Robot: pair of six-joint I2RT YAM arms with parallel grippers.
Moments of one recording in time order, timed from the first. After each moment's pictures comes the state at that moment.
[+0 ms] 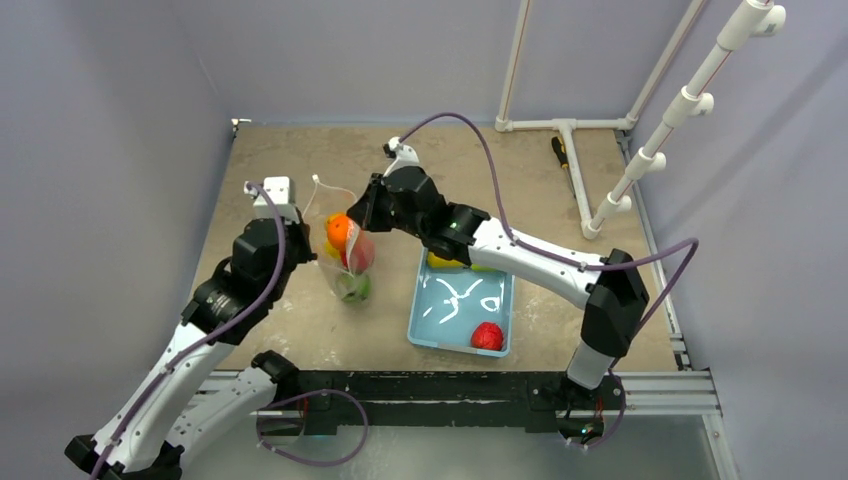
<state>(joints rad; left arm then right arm) -0.56 0.72 0.91 -0.60 -0.49 -0.31 0.99 1.72 1.48 -0.12 0.13 0.80</state>
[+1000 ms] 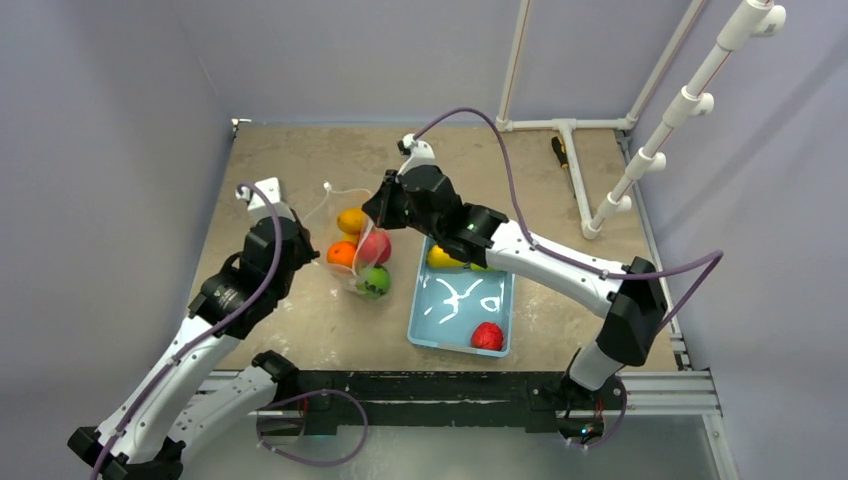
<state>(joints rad) -0.56 0.75 0.90 -0.67 -0.56 -0.54 0.97 1.63 1.43 -0.15 0.18 0.72</state>
